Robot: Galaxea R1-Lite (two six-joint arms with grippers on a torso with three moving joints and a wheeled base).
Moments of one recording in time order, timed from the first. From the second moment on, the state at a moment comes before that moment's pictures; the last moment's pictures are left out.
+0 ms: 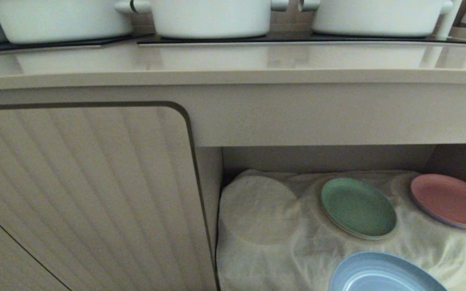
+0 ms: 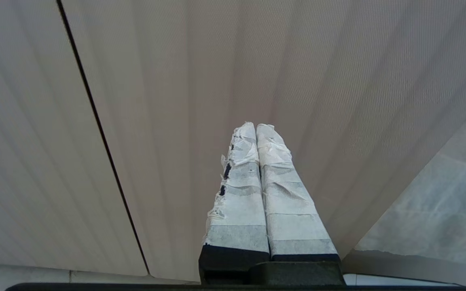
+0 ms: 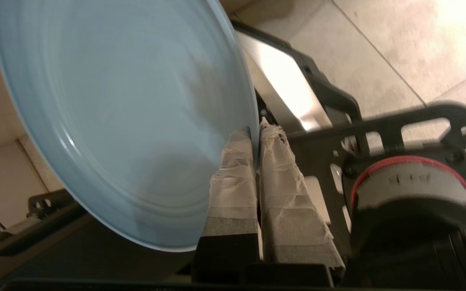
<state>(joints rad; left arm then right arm) 0.00 0.00 0.00 0.00 0.03 -0.11 0.27 0.89 -0.50 0.63 0.13 0.75</state>
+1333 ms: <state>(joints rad) 0.00 0.00 0.00 0.00 0.03 -0.11 0.28 1.23 -0.50 0.20 0.28 0.61</state>
